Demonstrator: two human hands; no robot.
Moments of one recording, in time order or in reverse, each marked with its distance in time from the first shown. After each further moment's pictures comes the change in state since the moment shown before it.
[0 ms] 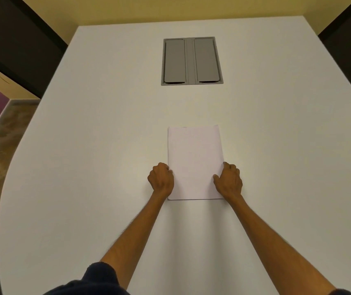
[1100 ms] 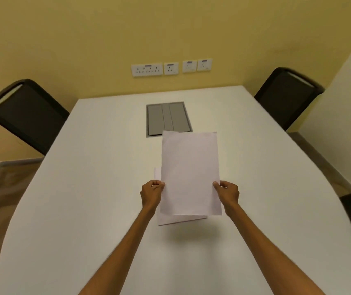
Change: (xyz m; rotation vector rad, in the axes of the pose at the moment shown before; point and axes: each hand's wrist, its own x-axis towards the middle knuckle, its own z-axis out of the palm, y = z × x) left_hand -0.078 0.047 -0.101 -0.703 -0.064 0.082; right_hand -0.081 0.014 -0.126 0.926 0.215 0.211
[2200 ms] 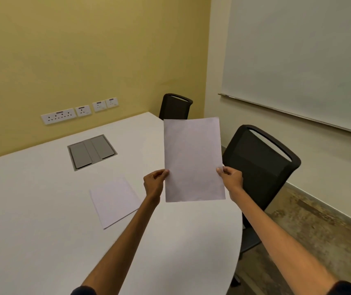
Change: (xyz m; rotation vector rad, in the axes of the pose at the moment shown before) left_hand -0.282 0.067 0.094 -0.273 -0.548 0.278; right_hand -0.207 0.063 -0.313 0.266 0.435 -0.138
